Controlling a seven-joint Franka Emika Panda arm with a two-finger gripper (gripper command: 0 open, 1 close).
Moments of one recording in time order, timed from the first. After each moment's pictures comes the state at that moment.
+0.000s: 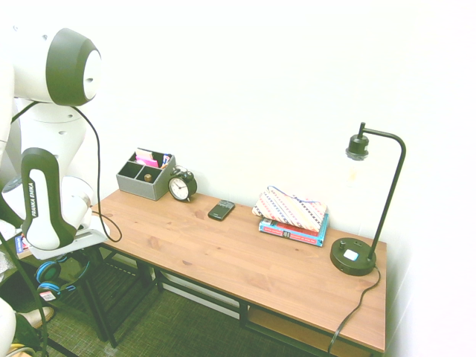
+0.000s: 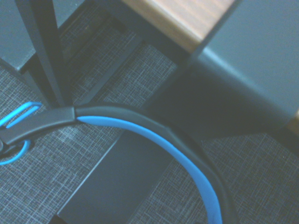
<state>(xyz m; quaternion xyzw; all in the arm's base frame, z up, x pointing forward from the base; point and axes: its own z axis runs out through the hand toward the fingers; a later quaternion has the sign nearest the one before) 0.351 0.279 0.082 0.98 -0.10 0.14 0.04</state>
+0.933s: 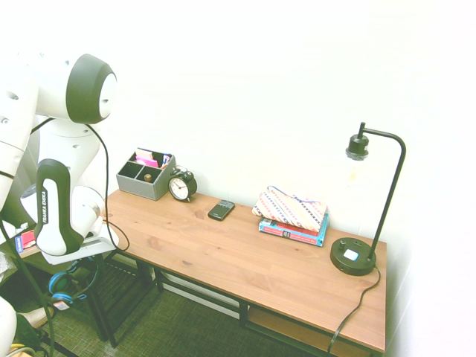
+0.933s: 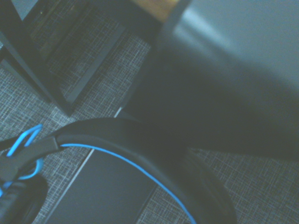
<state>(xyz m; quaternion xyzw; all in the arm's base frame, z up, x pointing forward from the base) 0.375 0.277 0.054 0.98 -0.14 0.11 0.05</state>
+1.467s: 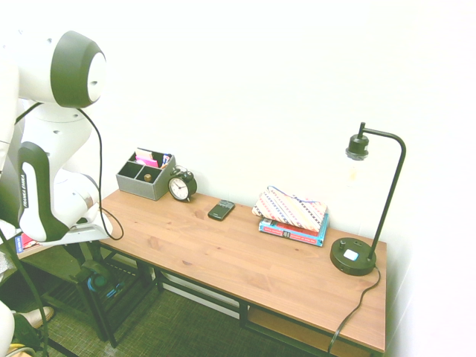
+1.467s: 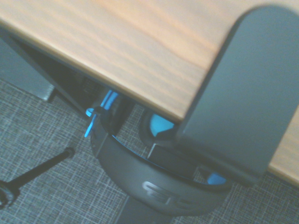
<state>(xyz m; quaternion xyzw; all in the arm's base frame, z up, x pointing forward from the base) 0.374 0.296 0.140 0.98 -0.18 0.08 -0.01</state>
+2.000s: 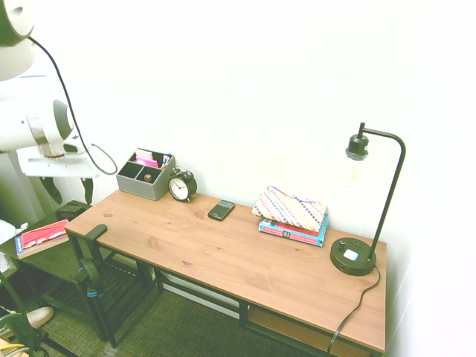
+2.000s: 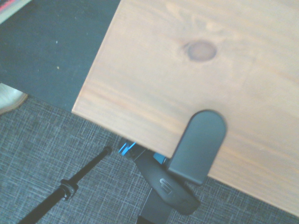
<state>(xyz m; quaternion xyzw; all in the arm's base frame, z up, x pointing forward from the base) 0.436 0.284 0.321 0.97 -0.24 0.02 -0.02</state>
